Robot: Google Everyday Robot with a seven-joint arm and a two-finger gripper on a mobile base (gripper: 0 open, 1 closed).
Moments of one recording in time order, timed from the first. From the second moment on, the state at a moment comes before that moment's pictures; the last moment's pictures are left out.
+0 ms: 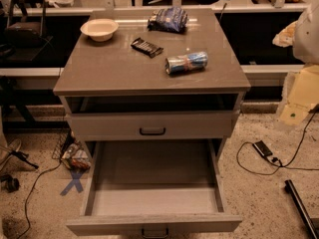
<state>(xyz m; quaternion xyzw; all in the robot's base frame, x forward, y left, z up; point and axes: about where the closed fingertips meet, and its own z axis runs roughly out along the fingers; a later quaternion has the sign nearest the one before) 0.438 -0.216 0.979 -0.60 0.78 -0.04 0.16</state>
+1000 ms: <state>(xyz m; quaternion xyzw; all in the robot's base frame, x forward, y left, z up) 0.513 -0.179 0.979 -0.65 0.73 -0.03 0.22</state>
